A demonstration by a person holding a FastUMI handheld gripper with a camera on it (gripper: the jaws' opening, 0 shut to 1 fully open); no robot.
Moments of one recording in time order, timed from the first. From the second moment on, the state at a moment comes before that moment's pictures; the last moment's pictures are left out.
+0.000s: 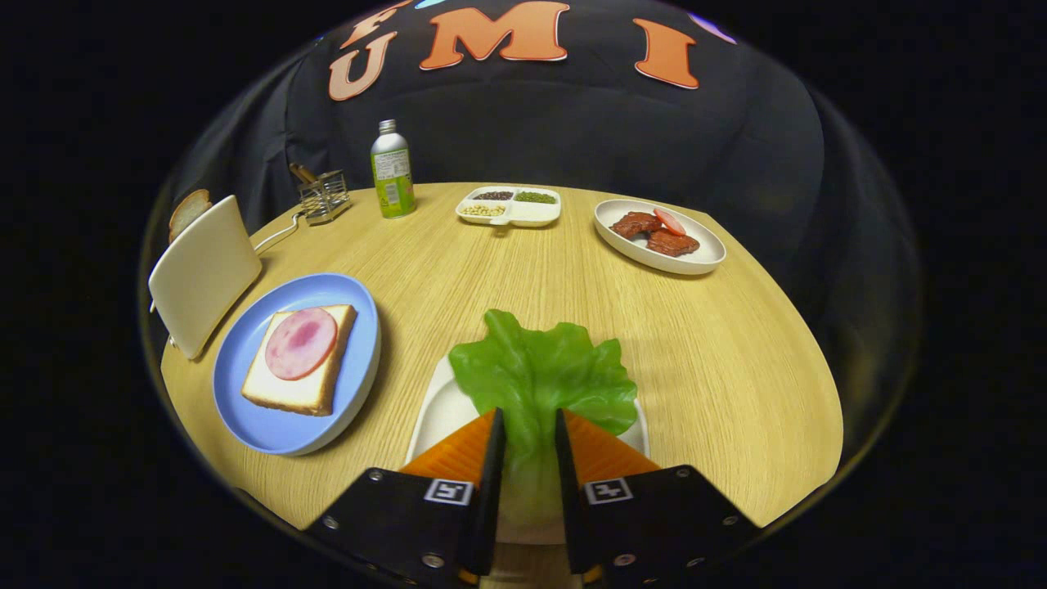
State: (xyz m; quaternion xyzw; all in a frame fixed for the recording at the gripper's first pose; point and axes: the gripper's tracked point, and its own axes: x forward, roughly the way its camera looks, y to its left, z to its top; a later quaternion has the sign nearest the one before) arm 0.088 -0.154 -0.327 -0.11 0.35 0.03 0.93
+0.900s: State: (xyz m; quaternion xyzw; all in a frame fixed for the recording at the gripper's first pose) arm 0.061 -0.090 -0.240 -0.12 0.28 0.05 0.95
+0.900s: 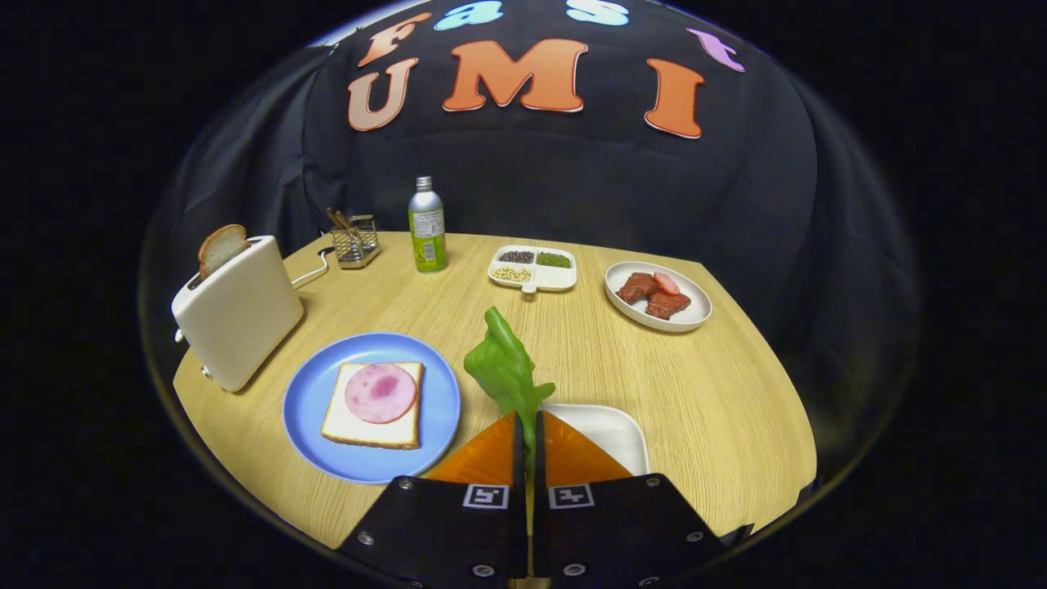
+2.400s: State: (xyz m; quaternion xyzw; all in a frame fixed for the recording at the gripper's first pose) arm 0.051 0.051 -0.265 -0.12 0.29 0.07 0.95
